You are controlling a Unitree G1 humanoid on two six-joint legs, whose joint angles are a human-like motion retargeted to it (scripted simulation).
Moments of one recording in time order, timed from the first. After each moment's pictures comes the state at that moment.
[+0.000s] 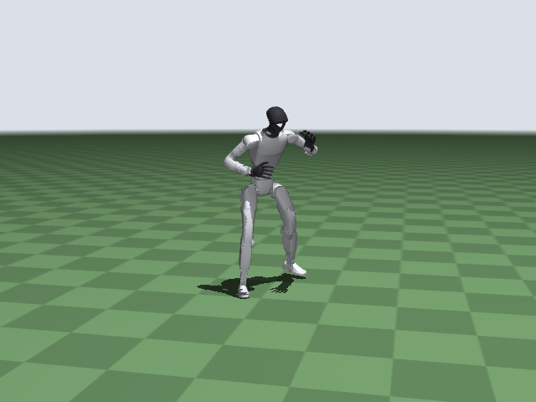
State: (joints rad) left arm -0.33 0.96 0.12 -0.72 0.05 -0.23 0.56; right arm 0.08 -0.61 0.16 -0.57 -0.09 -0.24 -0.46; waist -0.07 0.10 0.49; left_leg -0.12 0.38 0.15 0.32 -0.21 -0.16; right_leg -0.47 -0.29 -0.32 0.43 -0.19 0.09
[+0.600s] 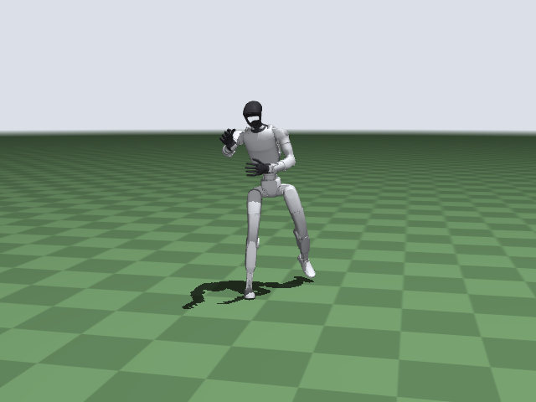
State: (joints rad) left arm -0.59 0.30 -0.45 0.07 -0.40 -0.22 0.22; right arm -1.57 -0.44 0.59 0.61 -0.07 0.10 -0.61; waist -0.32 0.03 0.38; left_leg 0.14 0.23 0.24 0.50 0.07 -0.19; right_leg -0.22 -0.16 0.11 0.02 -0.07 0.07
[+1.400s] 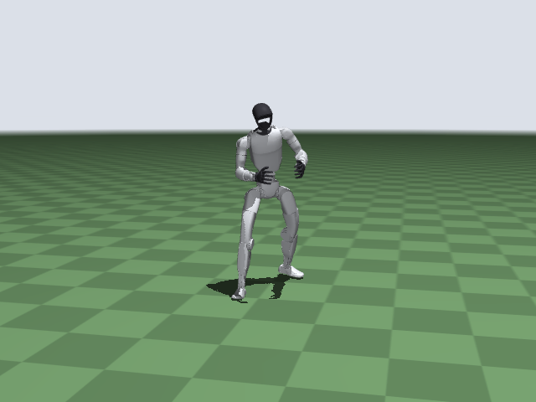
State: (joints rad) left arm -0.35 0.43 -0.34 -0.06 -0.47 -0.20 0.16; right arm -0.43 -0.36 0.27 -0.04 -0.08 -0.08 -0.36; waist -0.12 0.21 0.30; left_leg 0.11 0.34 0.55 0.25 -0.23 -0.18; right_leg -0.42 -0.40 -0.50 0.30 -0.15 0.05
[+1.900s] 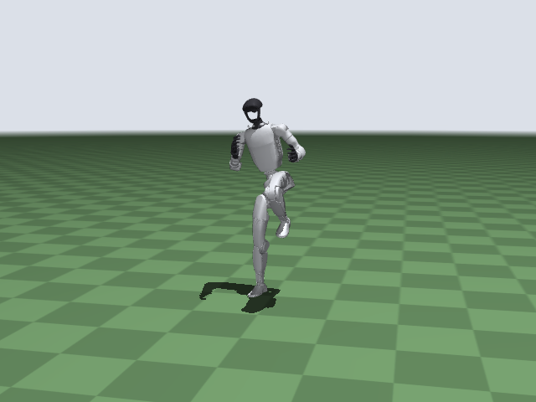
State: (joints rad) left arm 0.10 0.45 0.12 -0.10 -0.47 -0.30 0.42; right arm -0.34 -0.42 0.37 -0.50 0.12 -0.09 -0.17; waist 0.32 -0.25 0.50; left_leg -1.12 0.45 0.45 2.34 -0.56 -0.25; right_leg 0.05 -0.57 0.35 0.21 -0.20 0.19
